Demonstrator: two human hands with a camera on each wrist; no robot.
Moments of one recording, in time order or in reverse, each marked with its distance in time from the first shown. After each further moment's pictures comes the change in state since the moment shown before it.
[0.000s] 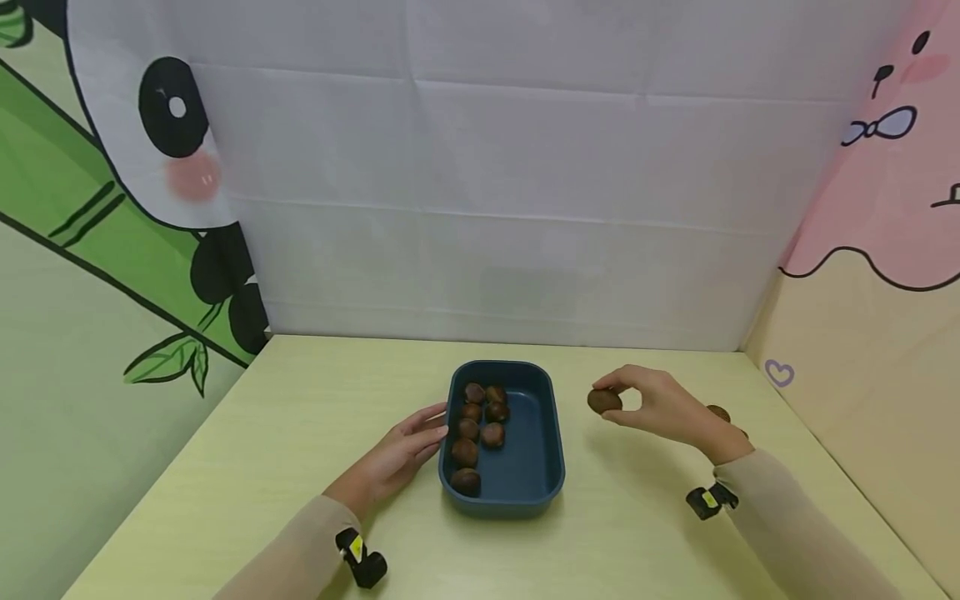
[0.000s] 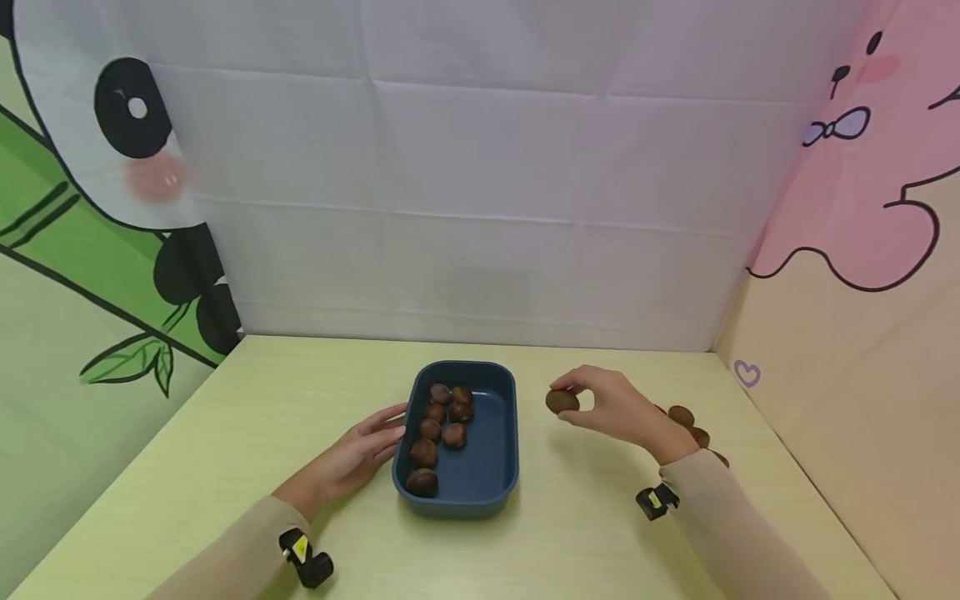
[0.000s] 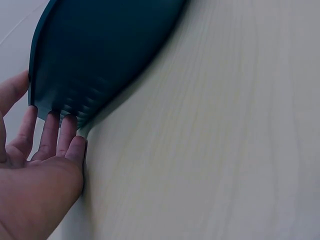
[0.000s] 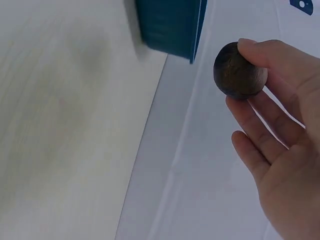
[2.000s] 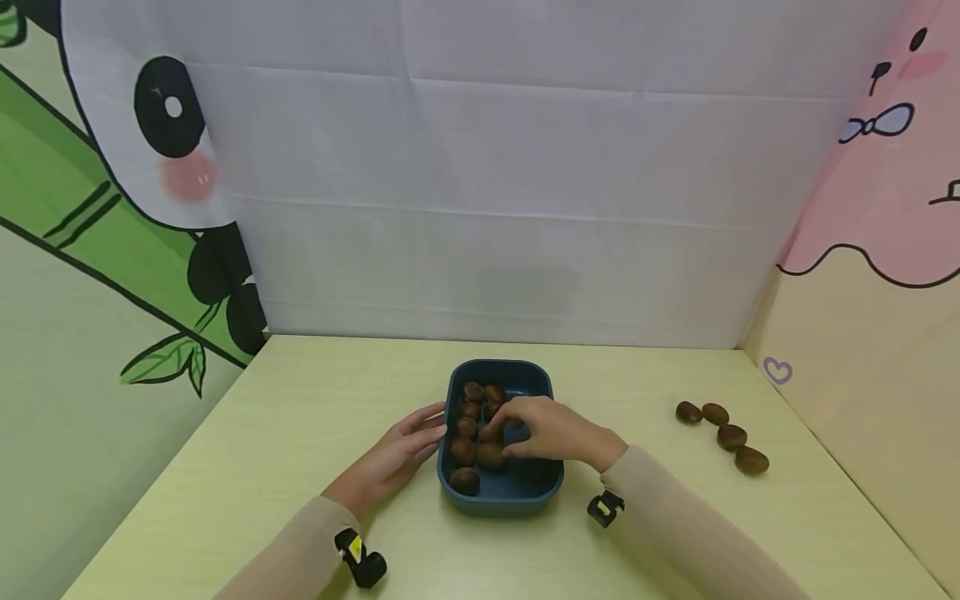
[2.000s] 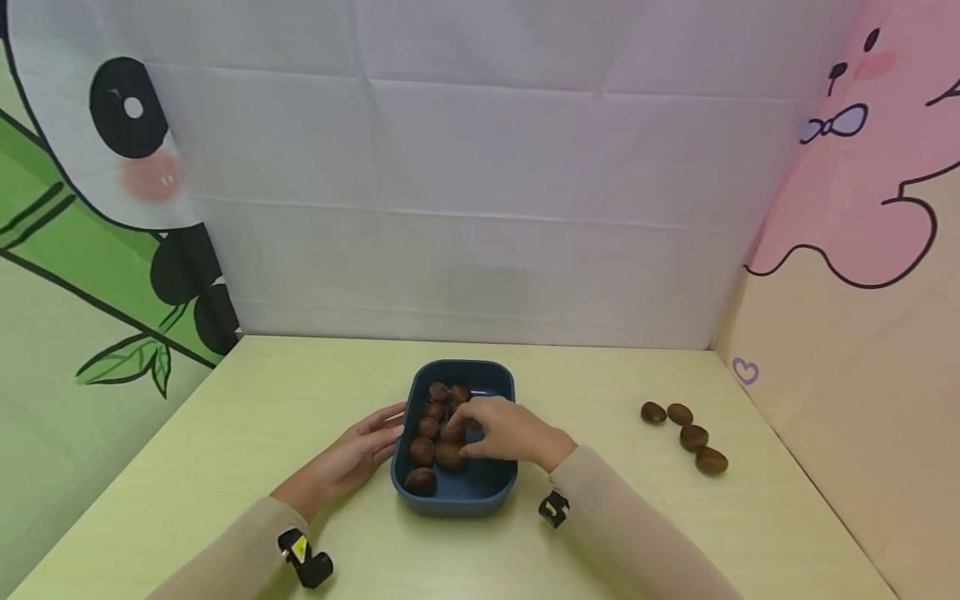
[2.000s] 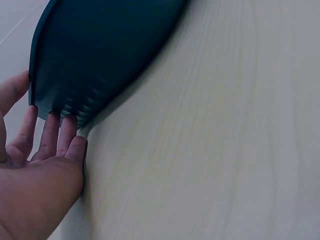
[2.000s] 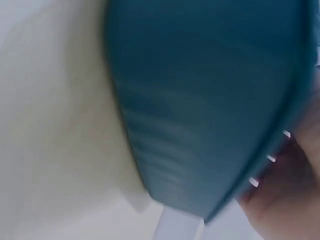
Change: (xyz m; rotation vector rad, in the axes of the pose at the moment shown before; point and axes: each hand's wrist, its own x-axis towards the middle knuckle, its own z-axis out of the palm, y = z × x) left_hand 0.000 0.000 -0.001 0.009 -0.015 0.011; right_hand 0.071 -0.055 0.099 0.012 -0.292 -0.076
